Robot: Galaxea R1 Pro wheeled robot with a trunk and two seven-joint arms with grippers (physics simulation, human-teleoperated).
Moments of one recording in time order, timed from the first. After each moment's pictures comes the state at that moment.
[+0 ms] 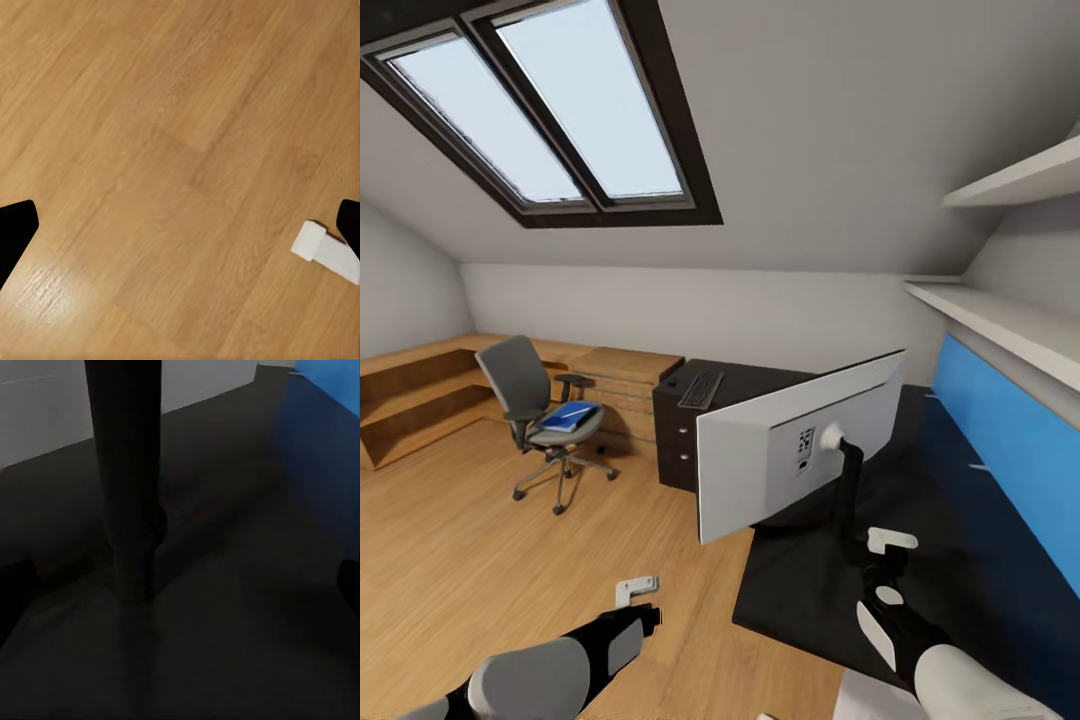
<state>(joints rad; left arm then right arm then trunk) -0.75 -0.14 -2.17 -0.03 2.35 0.04 0.31 -0.65 -0.05 0.09 -0.30 -0.14 -0.33 -0.30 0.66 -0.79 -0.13</state>
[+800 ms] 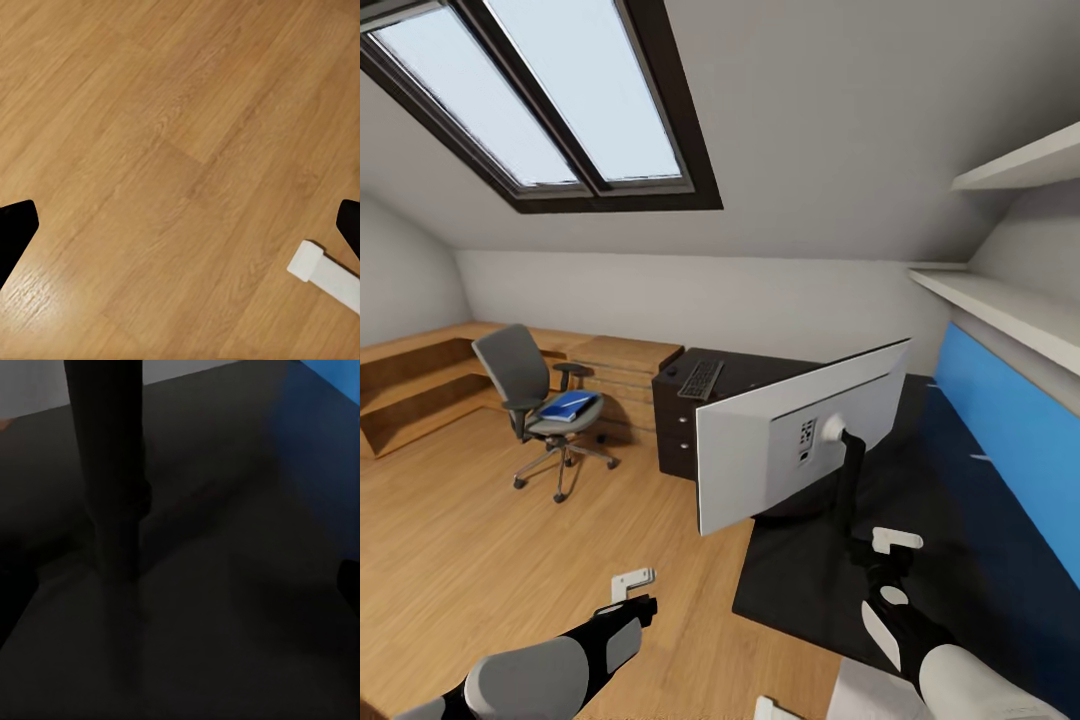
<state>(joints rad) -0.75 -0.13 -2.12 -0.02 2.35 -0.04 0.31 -0.65 -0.06 0.09 -0.30 -0.14 -0.33 -0.30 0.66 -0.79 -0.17</state>
